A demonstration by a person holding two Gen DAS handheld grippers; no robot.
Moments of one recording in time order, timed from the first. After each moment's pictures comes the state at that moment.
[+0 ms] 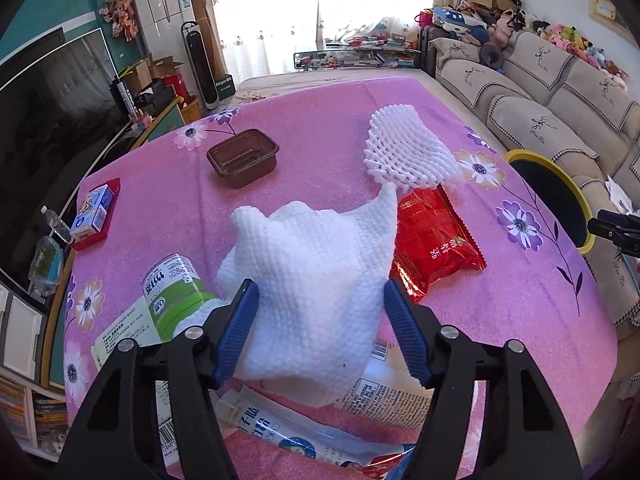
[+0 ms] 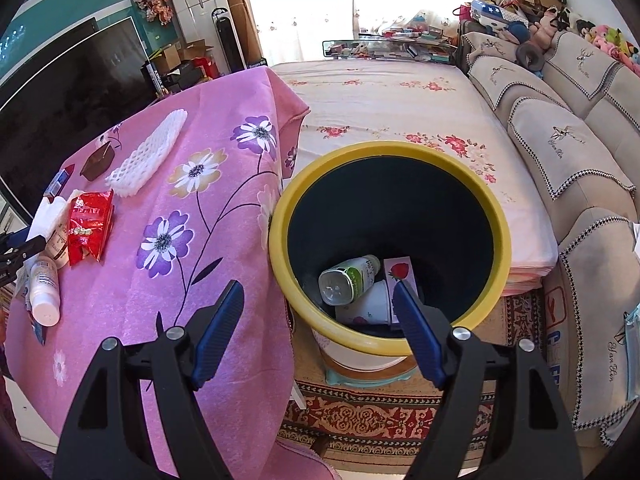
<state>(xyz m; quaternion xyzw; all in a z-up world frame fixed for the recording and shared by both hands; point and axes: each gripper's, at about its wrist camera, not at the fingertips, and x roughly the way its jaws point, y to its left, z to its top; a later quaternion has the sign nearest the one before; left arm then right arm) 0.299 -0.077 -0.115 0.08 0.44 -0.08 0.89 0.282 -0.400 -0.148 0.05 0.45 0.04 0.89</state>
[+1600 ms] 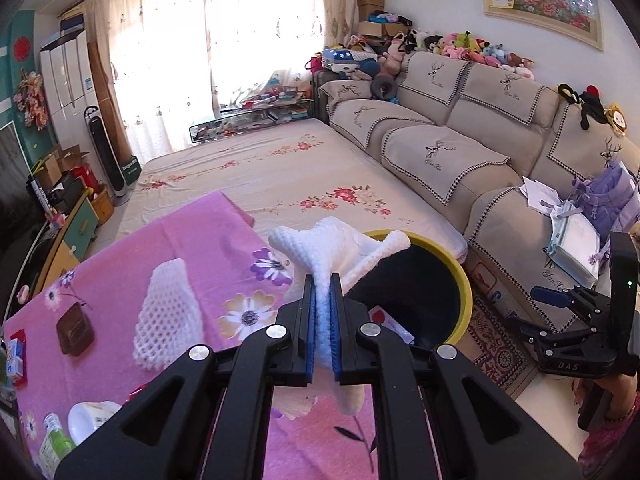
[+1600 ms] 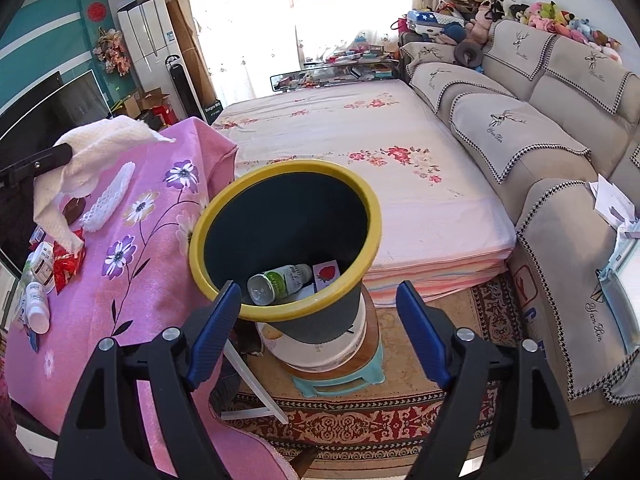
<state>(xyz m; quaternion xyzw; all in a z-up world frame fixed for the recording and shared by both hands) 0.315 -0.338 -0.030 0.11 0.34 -0.25 0.90 0.212 -0.499 -0.131 0.10 0.40 -0.04 0.91</state>
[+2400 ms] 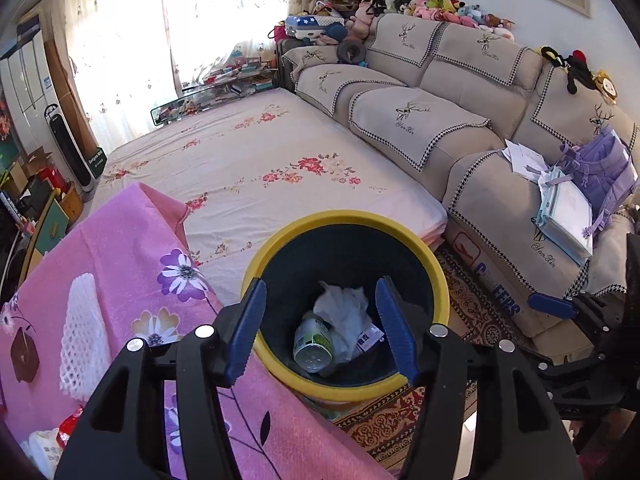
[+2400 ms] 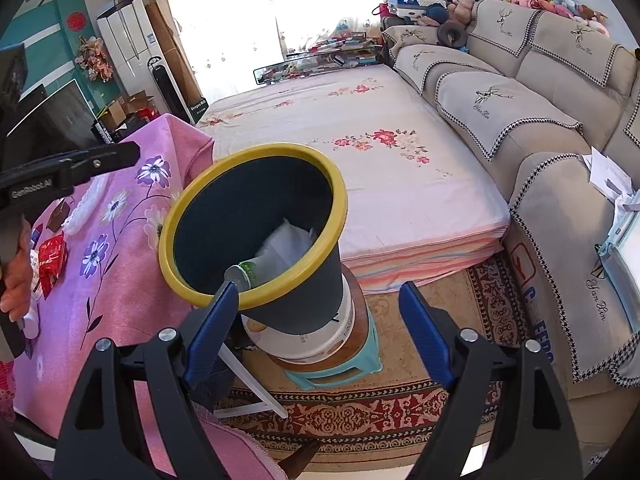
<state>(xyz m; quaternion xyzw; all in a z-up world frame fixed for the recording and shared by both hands) 0.346 -0.433 -0.082 0.14 0.38 -0.29 0.87 0.211 -0.523 -0.152 0.13 0.41 -0.05 0.90</state>
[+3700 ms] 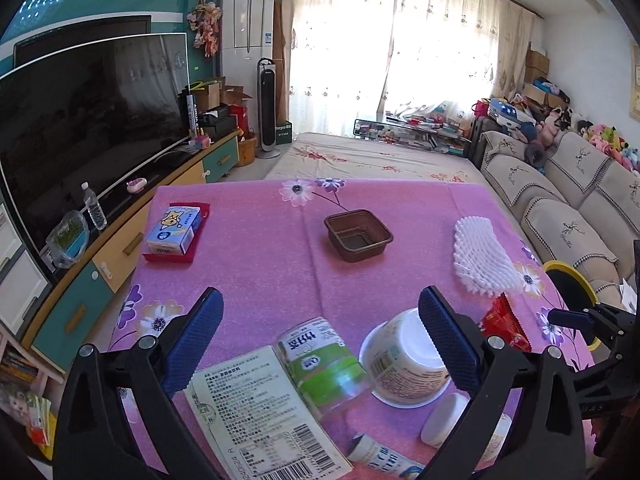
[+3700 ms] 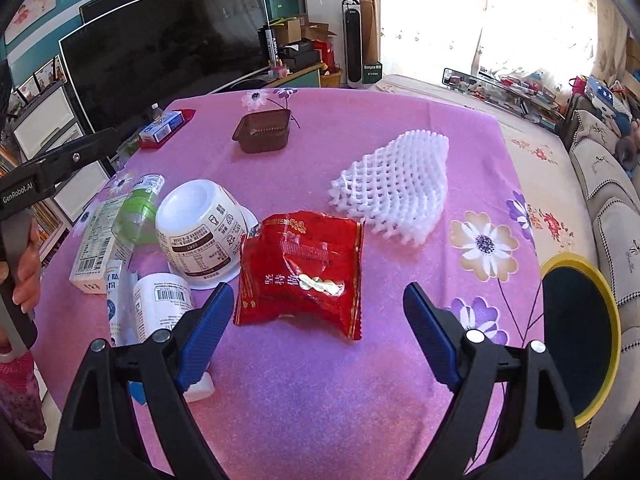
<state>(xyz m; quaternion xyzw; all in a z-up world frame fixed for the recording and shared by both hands) 0.302 0.040 -0.075 -0.03 0.32 0.00 0.95 0.318 -0.165 -0.122 -0.06 0.43 0.20 0.88</state>
